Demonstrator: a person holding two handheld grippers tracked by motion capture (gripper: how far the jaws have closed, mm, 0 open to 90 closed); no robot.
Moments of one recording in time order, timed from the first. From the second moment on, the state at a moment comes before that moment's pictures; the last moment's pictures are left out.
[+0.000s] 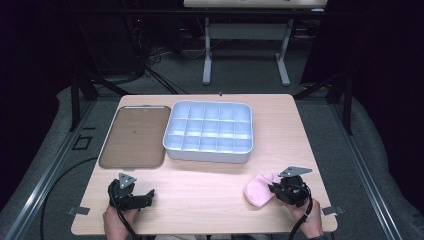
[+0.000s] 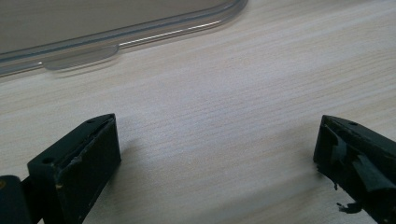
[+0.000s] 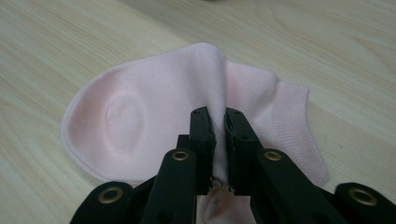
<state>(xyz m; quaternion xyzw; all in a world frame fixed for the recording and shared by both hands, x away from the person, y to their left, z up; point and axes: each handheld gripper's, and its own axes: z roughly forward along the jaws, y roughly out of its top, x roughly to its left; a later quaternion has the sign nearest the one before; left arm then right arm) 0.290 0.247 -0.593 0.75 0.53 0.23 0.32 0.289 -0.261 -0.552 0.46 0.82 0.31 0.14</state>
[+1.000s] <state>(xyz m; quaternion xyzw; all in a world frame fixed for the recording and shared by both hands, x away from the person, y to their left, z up) 0.290 0.247 -0.593 0.75 0.53 0.23 0.32 0.276 -0.240 -0.484 0.42 0.81 0.37 0.16</state>
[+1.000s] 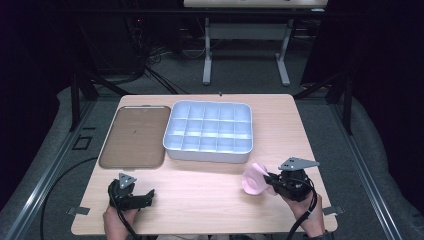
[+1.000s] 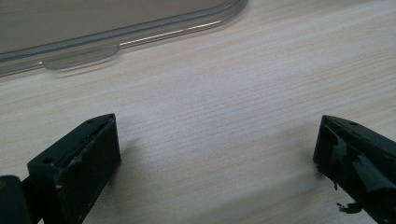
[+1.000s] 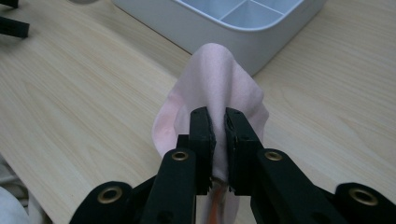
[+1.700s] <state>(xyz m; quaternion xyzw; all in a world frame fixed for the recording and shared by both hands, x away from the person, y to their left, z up) 0.290 0.247 -0.593 0.75 0.53 0.23 0.32 0.279 -0.190 -0.470 0.38 0.83 0.39 0.15</state>
